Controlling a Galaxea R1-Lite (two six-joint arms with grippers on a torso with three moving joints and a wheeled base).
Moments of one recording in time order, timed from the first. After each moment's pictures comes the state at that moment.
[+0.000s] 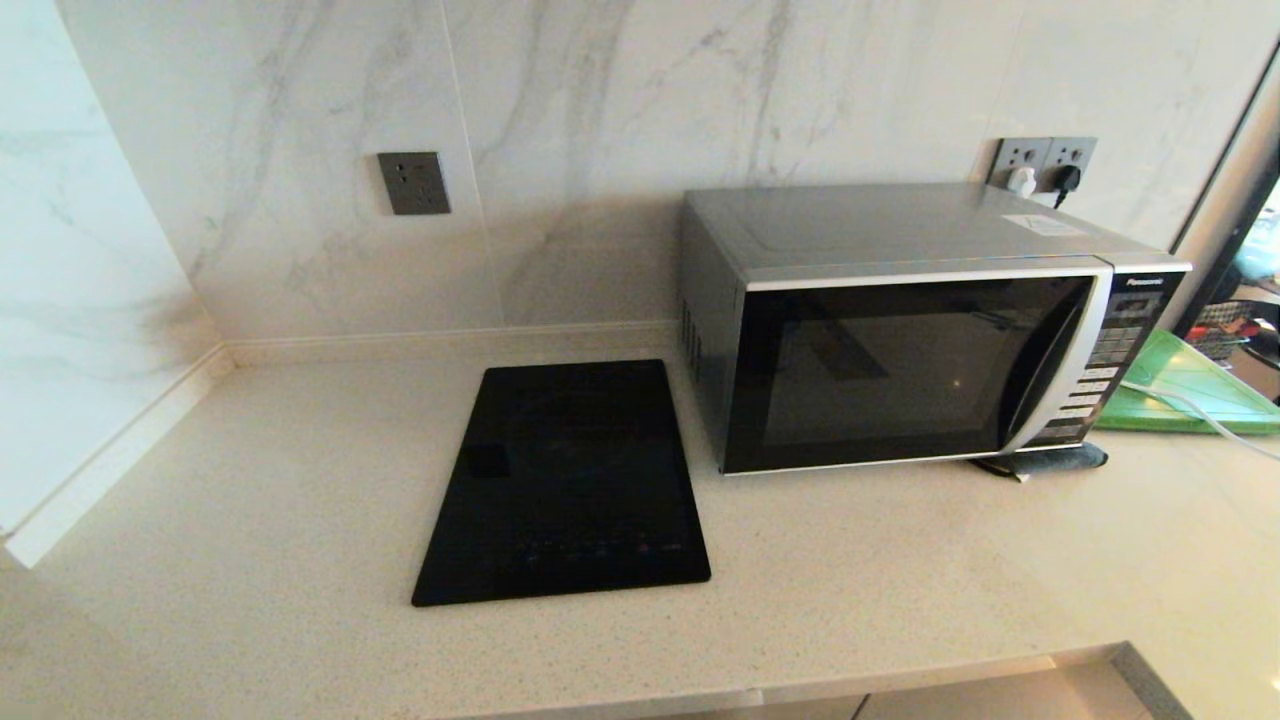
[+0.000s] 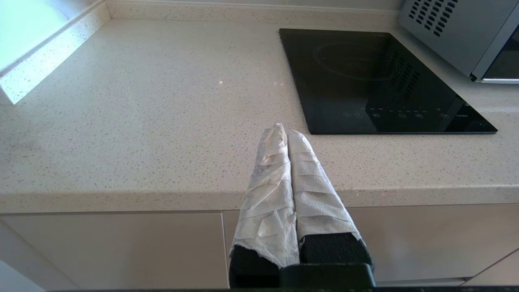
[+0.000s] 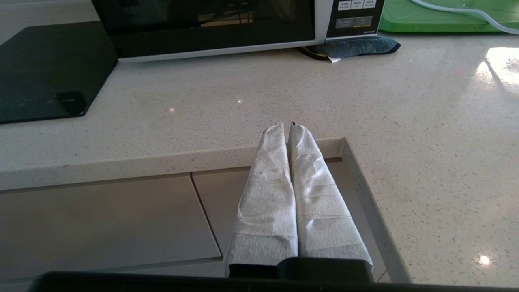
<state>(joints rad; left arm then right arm) 0.00 0.00 0.00 -0.01 0.03 -0.07 0.01 0.00 0.00 0.00 -0.04 0.10</state>
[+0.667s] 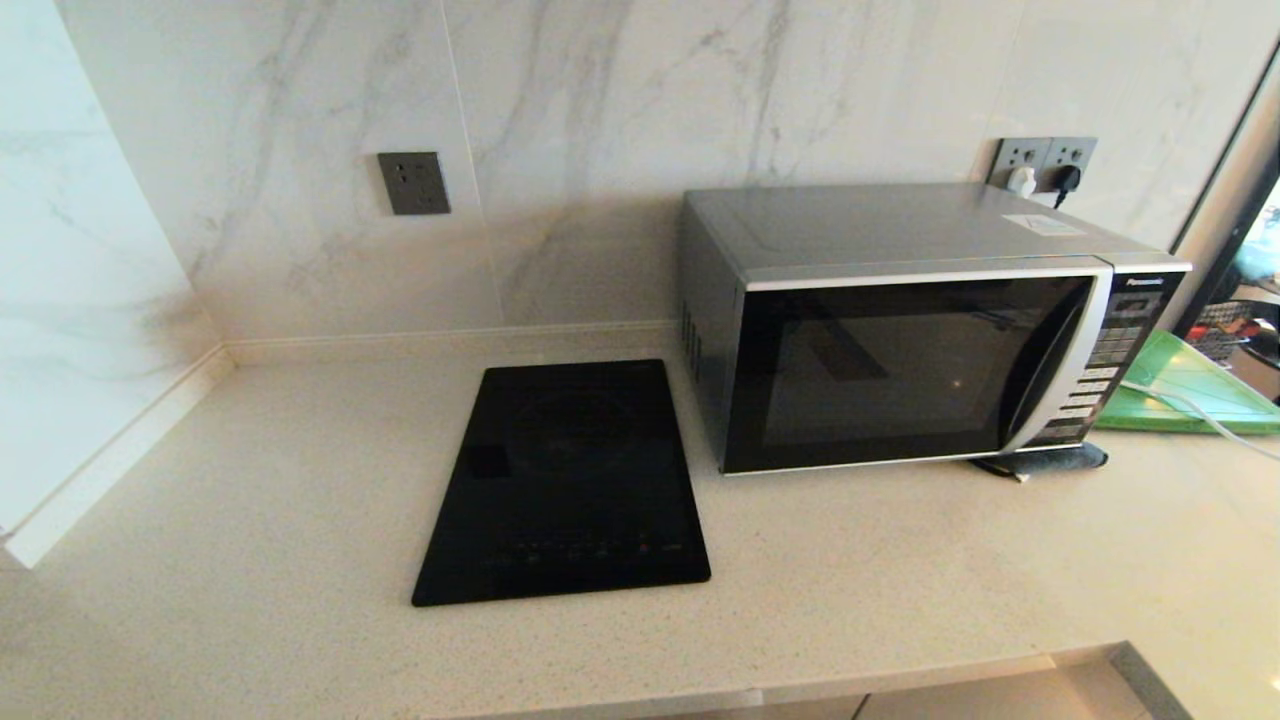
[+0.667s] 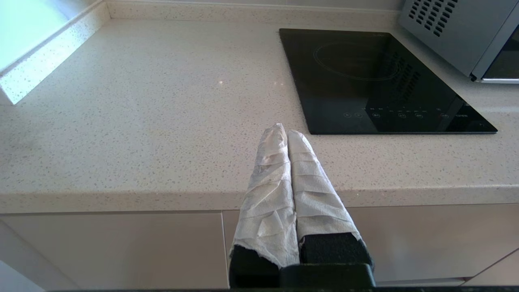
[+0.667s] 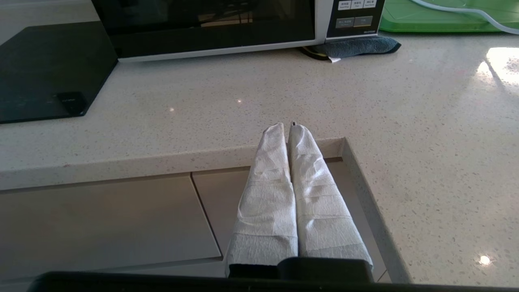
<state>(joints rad) 0.00 0.00 0.00 -0.01 0.03 -0.07 0.01 0.00 0.00 0.00 -0.04 0.10</state>
